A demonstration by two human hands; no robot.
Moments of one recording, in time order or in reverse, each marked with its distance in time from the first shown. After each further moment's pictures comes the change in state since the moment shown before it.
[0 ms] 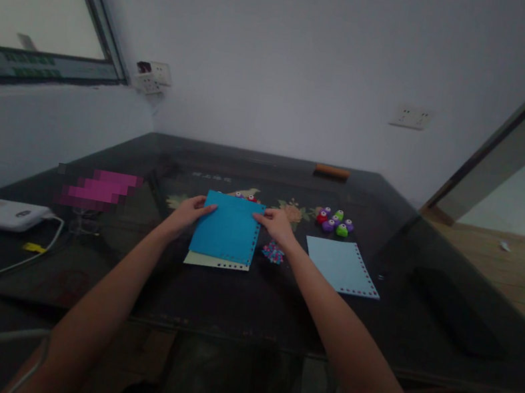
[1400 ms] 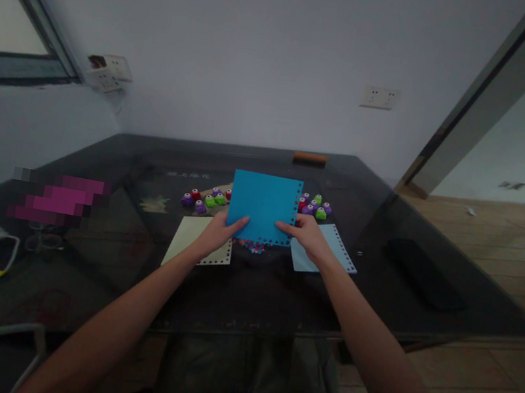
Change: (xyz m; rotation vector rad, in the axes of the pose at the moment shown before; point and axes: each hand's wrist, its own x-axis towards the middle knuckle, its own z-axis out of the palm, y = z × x) left_hand -0.032 0.038 0.121 0.099 -0.261 0.160; right_hand -0.081 0.020 -0.083 0.454 0.048 0.099
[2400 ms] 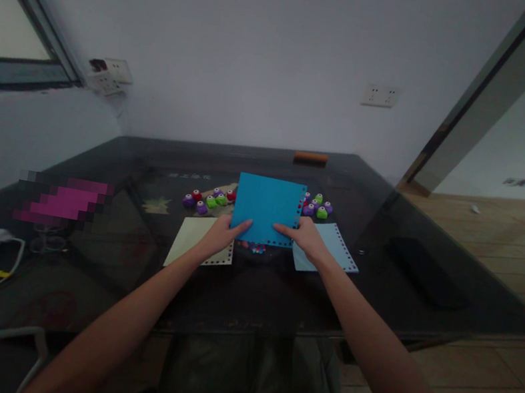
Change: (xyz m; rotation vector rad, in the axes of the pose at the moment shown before) left_hand 0.002 -0.007 0.002 0.001 -0.033 -0.011; right_hand 0.004 0.010 0.000 -0.131 0.046 -0.008
